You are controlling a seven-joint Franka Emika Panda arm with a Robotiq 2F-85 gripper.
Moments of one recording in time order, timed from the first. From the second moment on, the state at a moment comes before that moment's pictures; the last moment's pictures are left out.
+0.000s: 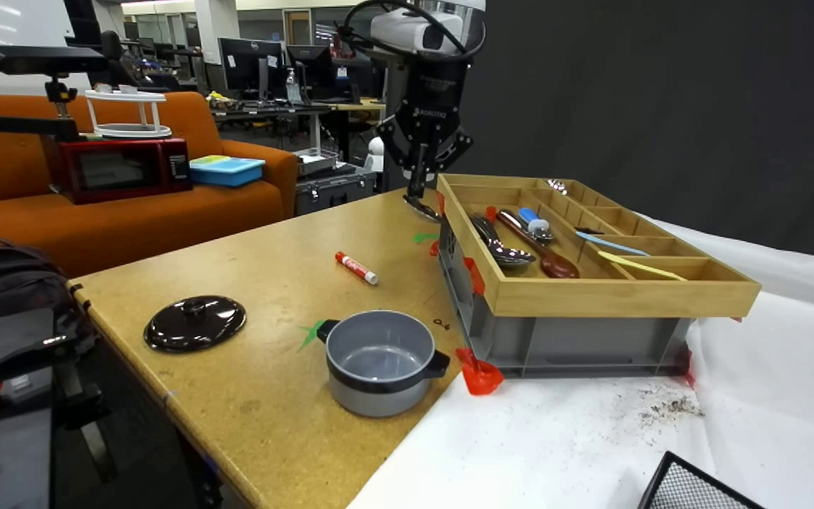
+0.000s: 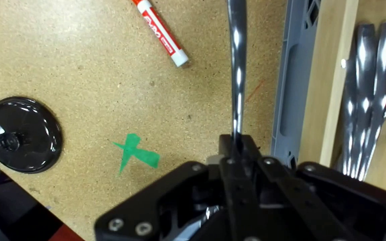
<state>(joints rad) 0.11 0.37 -0.10 -1.95 0.21 2.32 2.00</state>
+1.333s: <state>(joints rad) 0.20 0.51 -0.02 -2.16 0.21 2.73 1.99</state>
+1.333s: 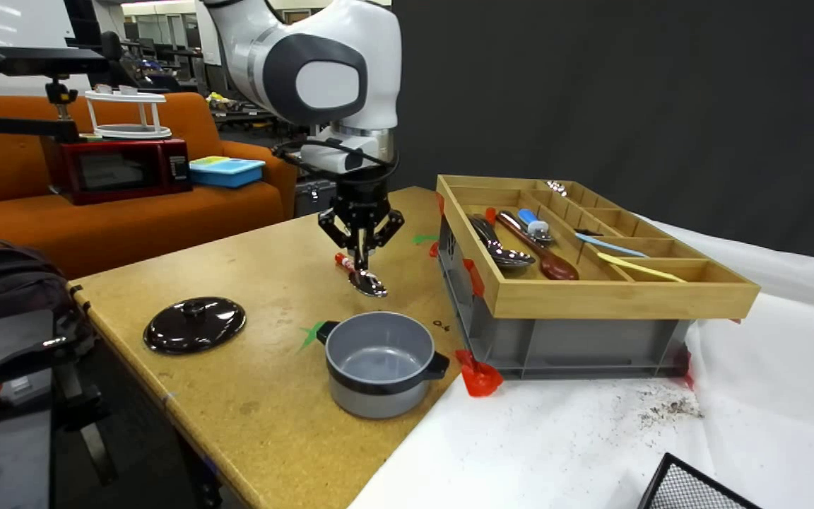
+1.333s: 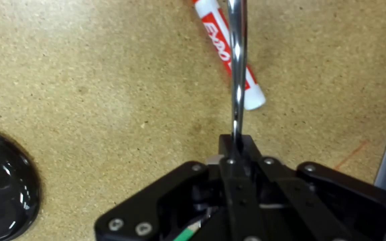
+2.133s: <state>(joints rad) 0.34 0.28 -0.02 -2.39 0.15 2.74 2.09</state>
